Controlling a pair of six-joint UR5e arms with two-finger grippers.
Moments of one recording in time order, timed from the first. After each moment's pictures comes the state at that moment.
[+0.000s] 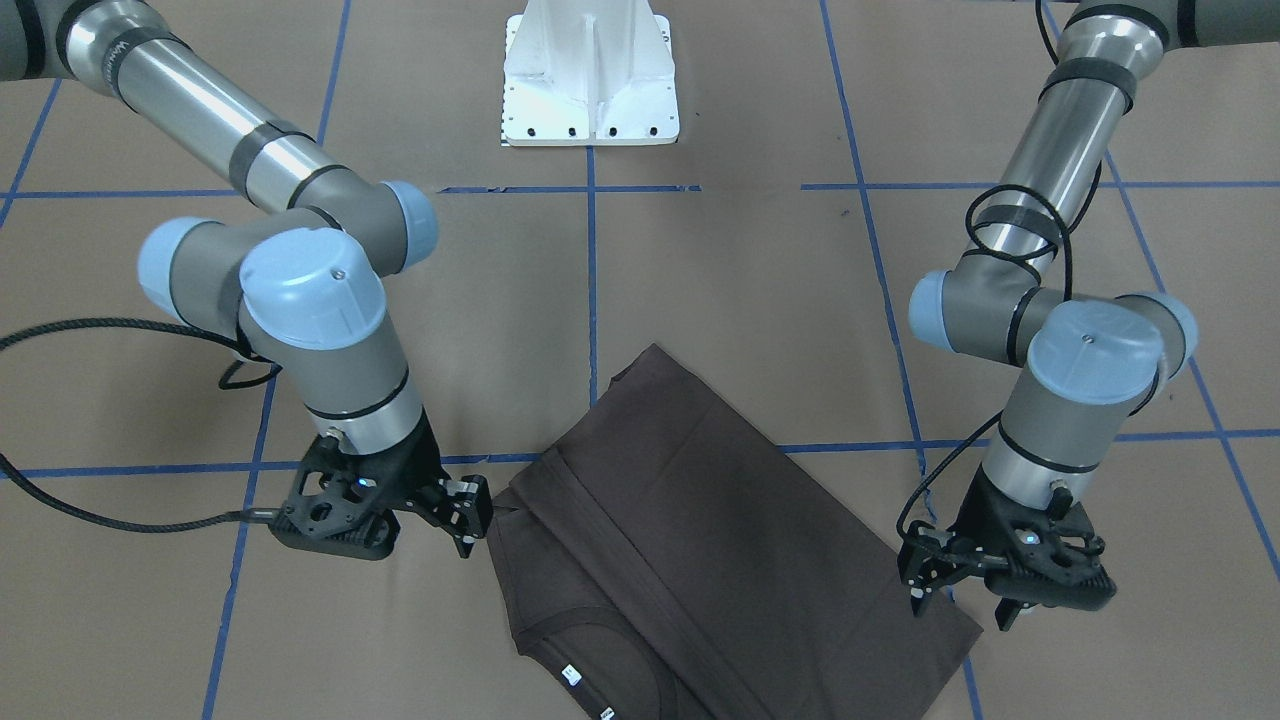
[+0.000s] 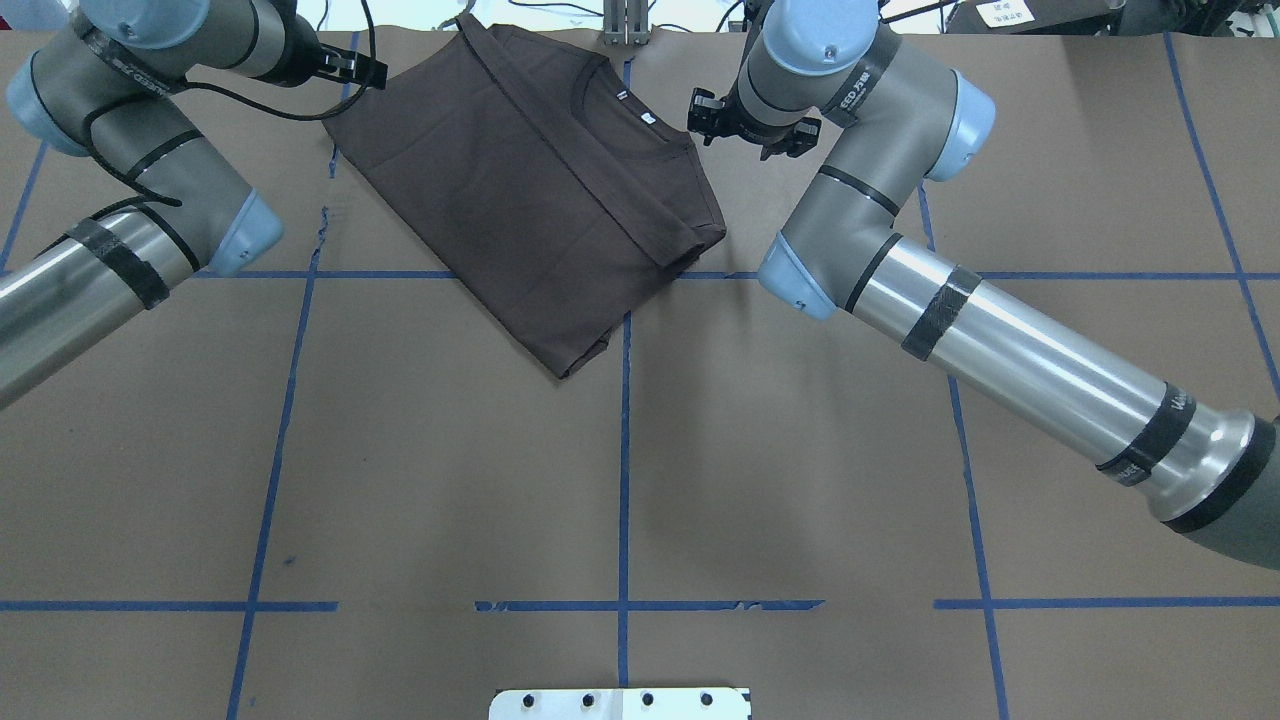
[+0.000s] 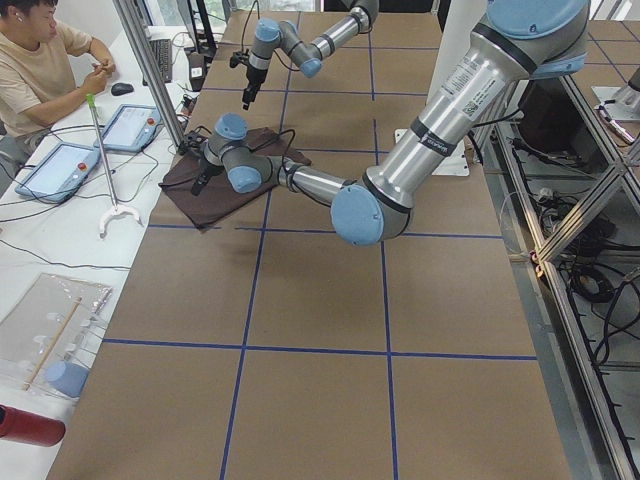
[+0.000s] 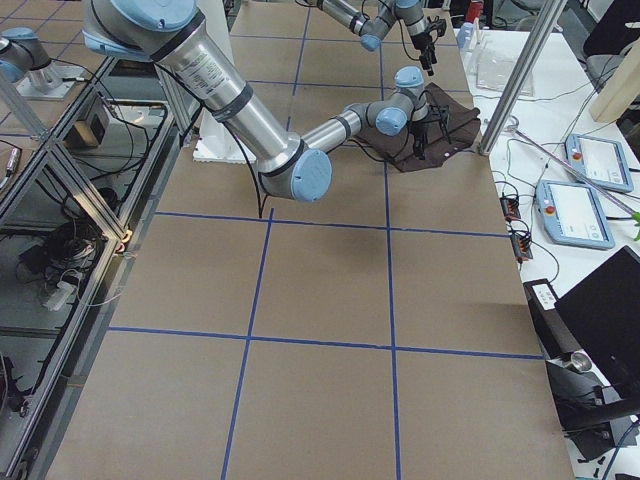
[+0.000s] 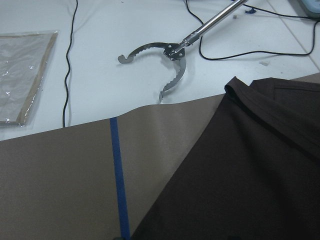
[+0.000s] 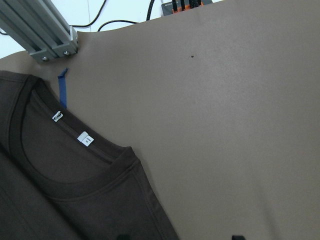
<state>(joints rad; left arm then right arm) -0.99 -2.26 -1.13 -2.36 -1.84 -0.73 0.80 -0.70 1.16 -1.16 1.81 1.26</state>
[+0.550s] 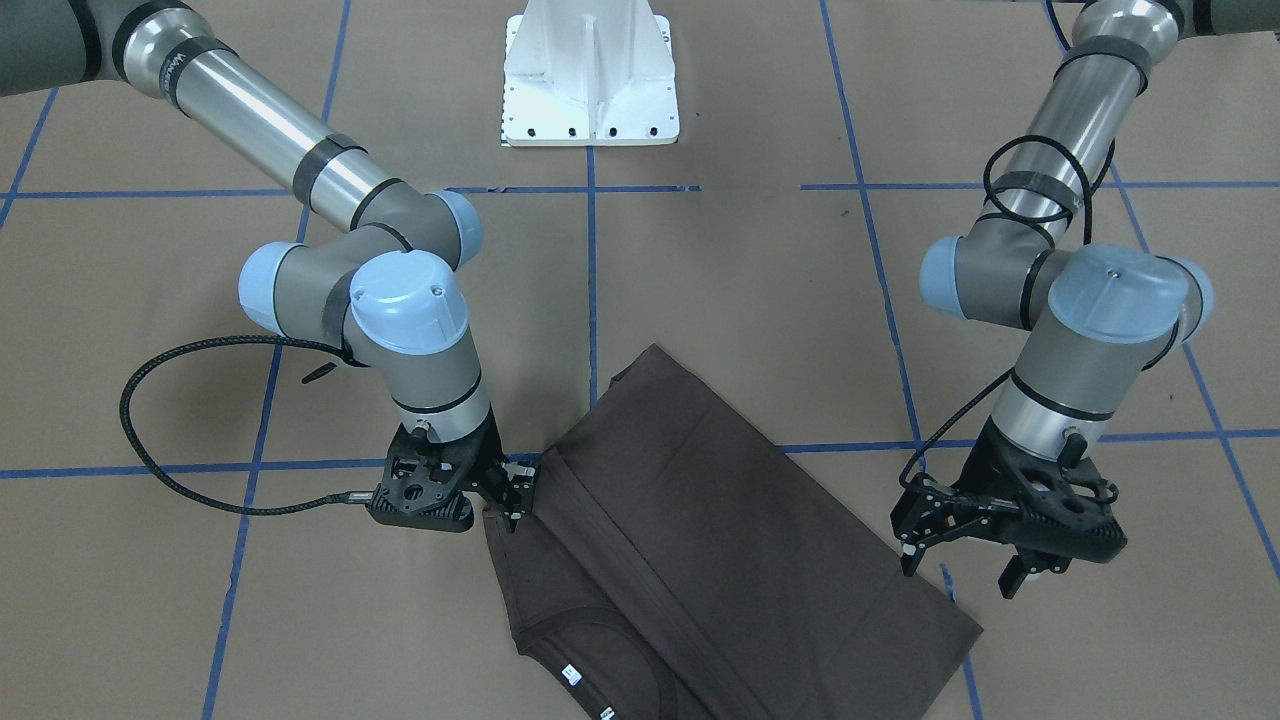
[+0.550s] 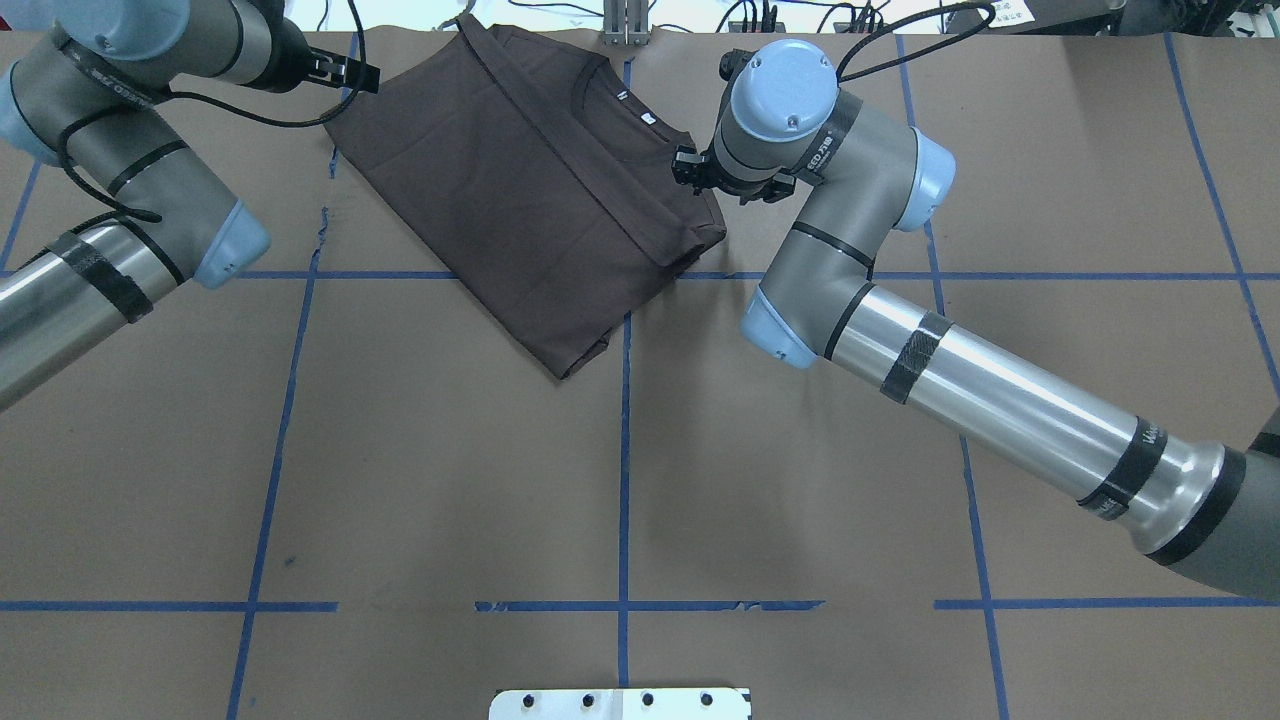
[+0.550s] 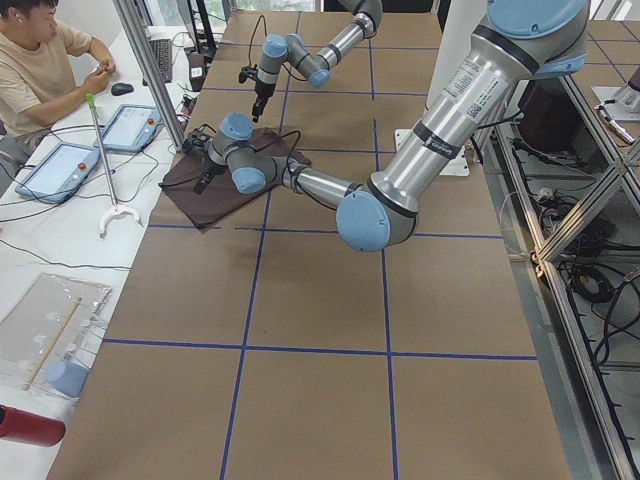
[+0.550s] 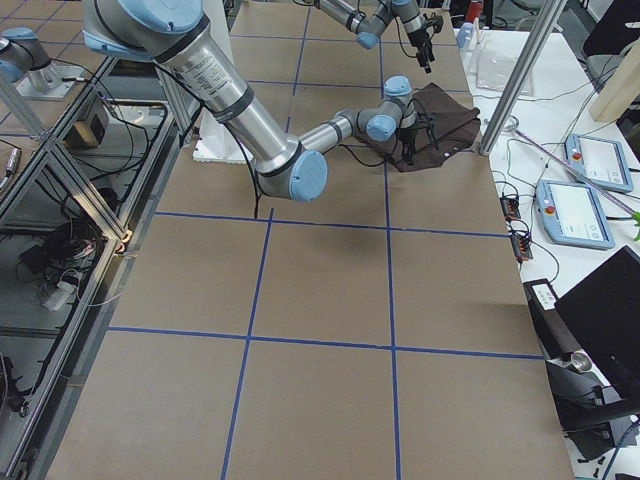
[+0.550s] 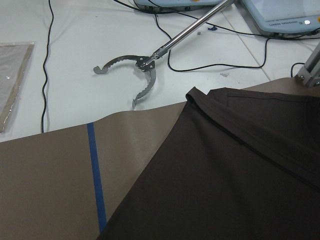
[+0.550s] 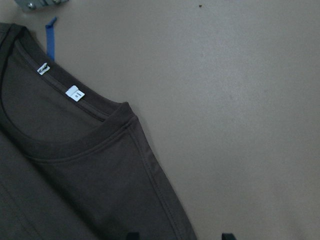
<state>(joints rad) -0.99 -2.22 -1.19 -2.37 -1.84 -0.73 0.73 -0.71 1.13 -1.14 1.77 1.27</state>
